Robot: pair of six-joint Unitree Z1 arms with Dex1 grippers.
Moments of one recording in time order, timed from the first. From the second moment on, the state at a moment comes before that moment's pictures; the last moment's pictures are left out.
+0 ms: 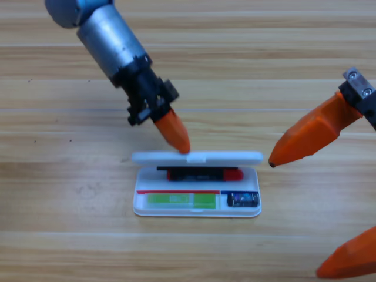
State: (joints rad) arm 0 -0.49 2.37 -2.01 1.35 -0.79 1.10; arm 1 0.98 1.42 -1.30 0.76 0.58 -0.52
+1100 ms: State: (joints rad) arm 0 -0.60 2.24 -1.70 1.03 -0.53 0.96; arm 1 0.98 1.42 -1.30 0.76 0.60 -0.50
